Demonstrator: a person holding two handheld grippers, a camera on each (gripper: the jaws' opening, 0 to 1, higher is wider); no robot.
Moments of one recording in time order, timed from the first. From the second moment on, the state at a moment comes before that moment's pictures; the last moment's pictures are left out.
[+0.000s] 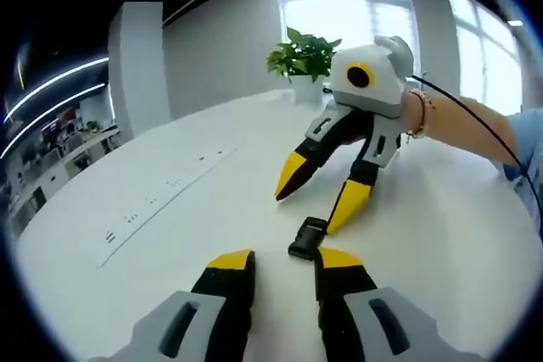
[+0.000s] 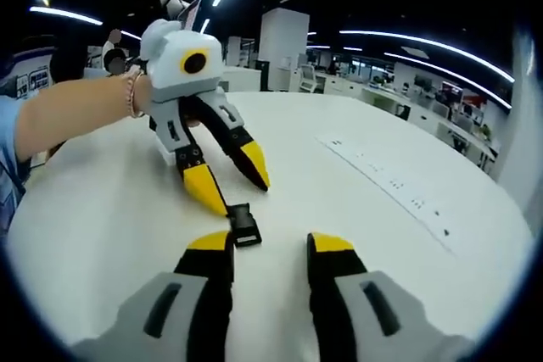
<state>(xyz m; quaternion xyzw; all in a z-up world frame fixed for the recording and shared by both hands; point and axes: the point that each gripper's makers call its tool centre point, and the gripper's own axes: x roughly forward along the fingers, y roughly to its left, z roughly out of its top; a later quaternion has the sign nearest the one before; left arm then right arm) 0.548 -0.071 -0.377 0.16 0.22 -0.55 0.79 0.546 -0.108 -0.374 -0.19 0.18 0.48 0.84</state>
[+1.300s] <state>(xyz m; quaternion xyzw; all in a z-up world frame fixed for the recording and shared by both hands) 0.494 0.011 -0.222 0.08 0.03 -0.38 0.92 0.513 -0.146 -0.245 -0.14 0.04 0.38 0.91</state>
